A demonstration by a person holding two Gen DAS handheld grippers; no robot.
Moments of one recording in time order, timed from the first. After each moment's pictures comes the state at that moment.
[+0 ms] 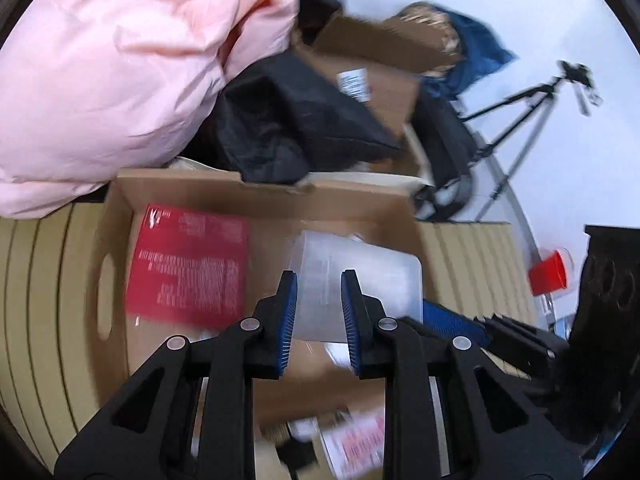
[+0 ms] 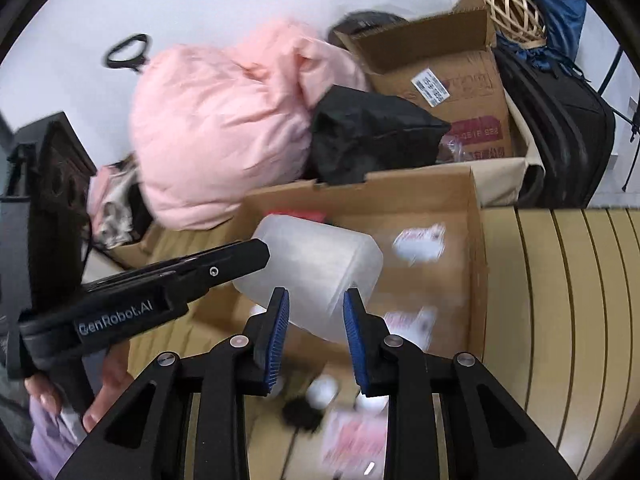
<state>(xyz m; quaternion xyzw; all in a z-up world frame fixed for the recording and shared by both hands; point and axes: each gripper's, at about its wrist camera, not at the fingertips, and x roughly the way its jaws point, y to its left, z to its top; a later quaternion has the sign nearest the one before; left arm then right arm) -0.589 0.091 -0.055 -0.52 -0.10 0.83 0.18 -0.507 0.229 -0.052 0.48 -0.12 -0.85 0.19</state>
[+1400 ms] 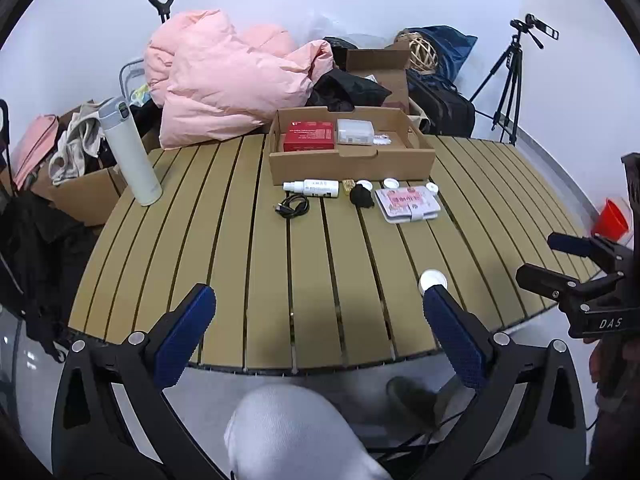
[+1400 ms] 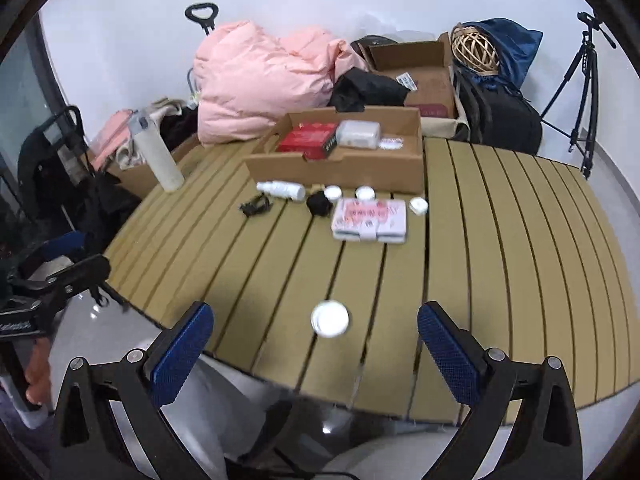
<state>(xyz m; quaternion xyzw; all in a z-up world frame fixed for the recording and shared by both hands) -0.142 0.006 0.007 -0.40 0.03 0.91 0.08 -0.158 0.238 -0.025 0.43 -0.02 -0.89 0.16</state>
